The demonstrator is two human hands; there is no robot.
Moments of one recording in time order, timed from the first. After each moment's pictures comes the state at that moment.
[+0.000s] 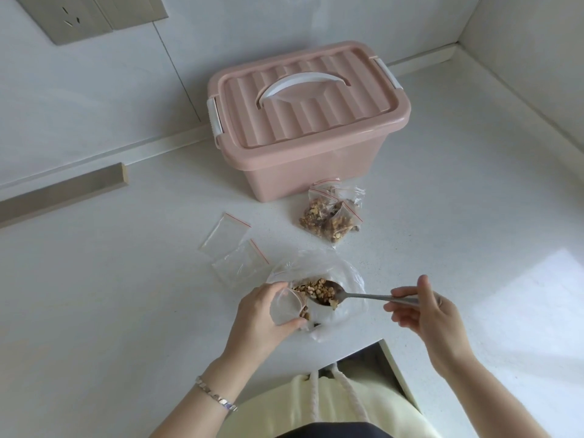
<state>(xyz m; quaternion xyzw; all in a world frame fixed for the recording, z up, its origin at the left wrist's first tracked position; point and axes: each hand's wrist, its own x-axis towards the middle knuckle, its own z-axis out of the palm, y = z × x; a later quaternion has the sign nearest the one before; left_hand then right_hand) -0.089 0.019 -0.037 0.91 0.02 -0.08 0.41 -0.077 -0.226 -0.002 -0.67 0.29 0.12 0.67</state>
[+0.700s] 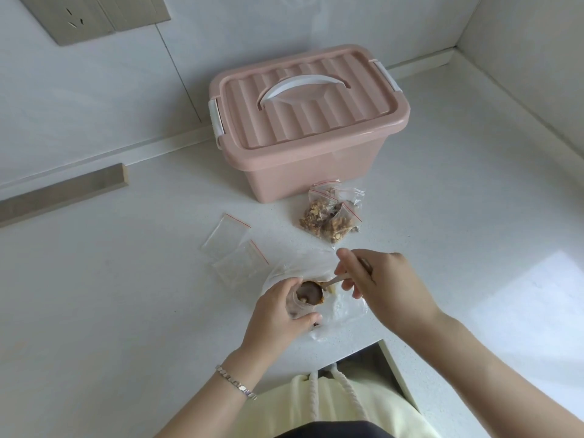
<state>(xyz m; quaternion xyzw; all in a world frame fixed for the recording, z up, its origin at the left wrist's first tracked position) -0.081 -0.001 -0.036 0.88 0.05 -0.15 0.45 -0.043 -0.170 0.057 -0.91 -0.03 0.12 0.40</state>
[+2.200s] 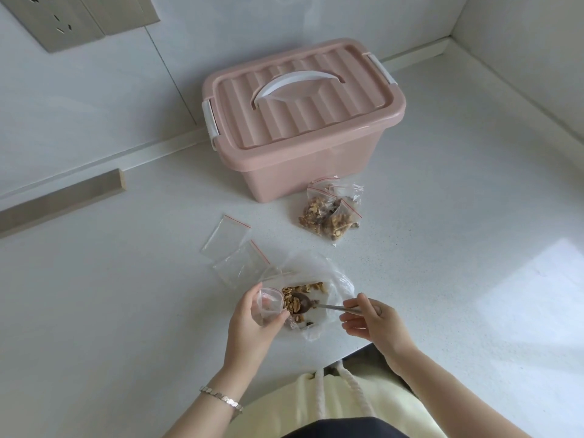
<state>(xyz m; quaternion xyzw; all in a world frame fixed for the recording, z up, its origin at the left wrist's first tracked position) -0.105 0.029 -0.062 0.83 0.20 -0.09 0.51 -0.086 -0.180 -0.049 -0.65 0.29 0.25 0.66</state>
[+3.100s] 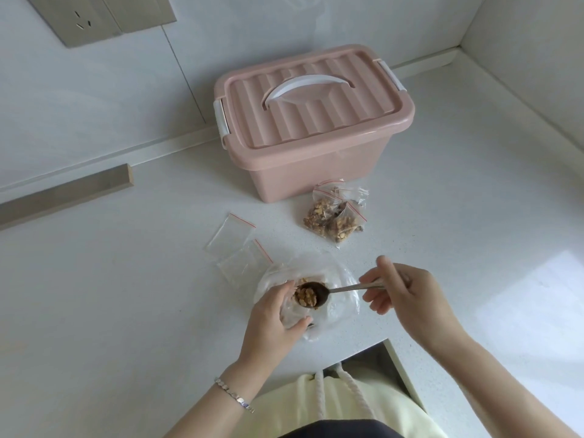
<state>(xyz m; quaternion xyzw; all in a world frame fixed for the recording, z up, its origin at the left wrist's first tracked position) -0.099 0.011 -0.053 0.88 0.02 -0.05 0.47 -0.062 -0.185 0.048 -0.80 0.12 0.15 0.57</state>
